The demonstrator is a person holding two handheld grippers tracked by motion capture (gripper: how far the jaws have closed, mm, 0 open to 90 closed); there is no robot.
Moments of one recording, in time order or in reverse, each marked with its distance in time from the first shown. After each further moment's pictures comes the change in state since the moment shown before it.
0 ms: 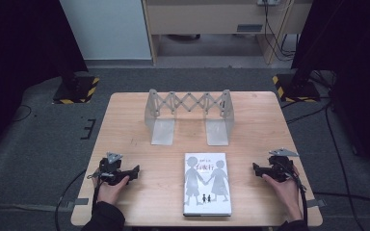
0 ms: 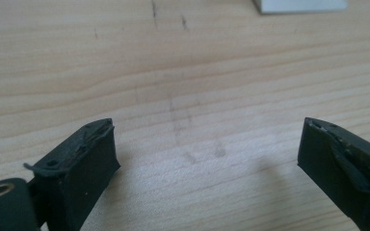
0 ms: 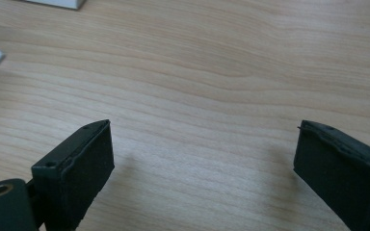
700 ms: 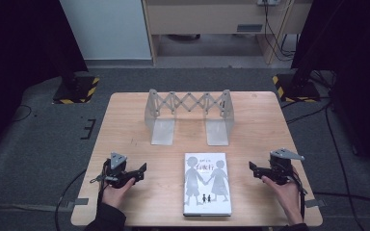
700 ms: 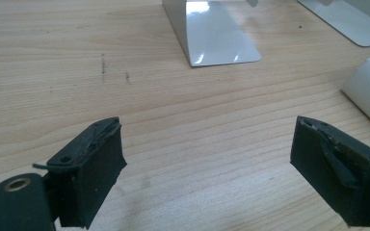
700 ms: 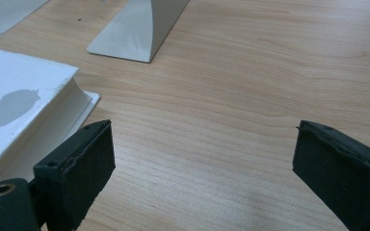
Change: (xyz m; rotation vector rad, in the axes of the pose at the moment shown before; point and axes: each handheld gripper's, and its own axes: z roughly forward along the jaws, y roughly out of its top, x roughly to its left) left arm -0.030 0.007 -0.018 -0.123 -0.095 0.038; right arm 0.019 0.010 -0.034 -0.122 0.106 0.011
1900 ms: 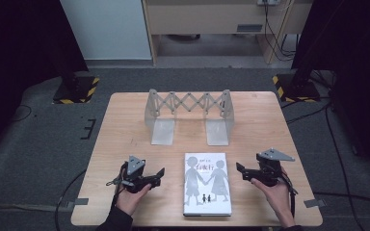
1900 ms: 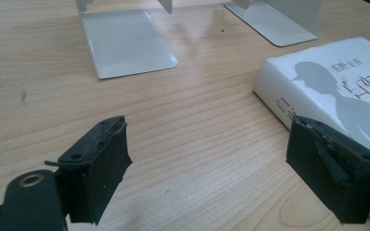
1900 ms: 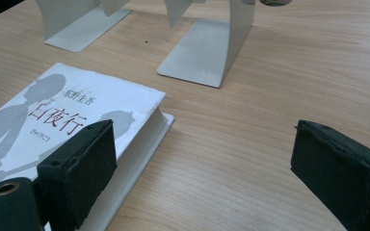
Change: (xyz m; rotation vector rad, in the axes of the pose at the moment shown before) left arm -0.055 0.001 0.006 -0.018 -0.138 0.055; right arm 0.042 0.010 -0.002 -0.055 0.122 -0.039
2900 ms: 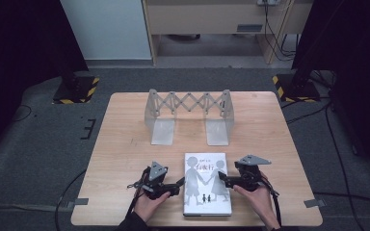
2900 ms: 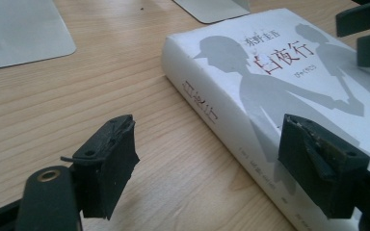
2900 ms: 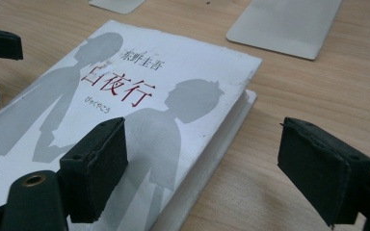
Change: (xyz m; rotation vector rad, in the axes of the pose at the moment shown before) left arm -0.051 -0.008 0.025 0.049 -0.146 0.052; right arm 0.040 -0.017 0.035 0.092 0.126 -0.035
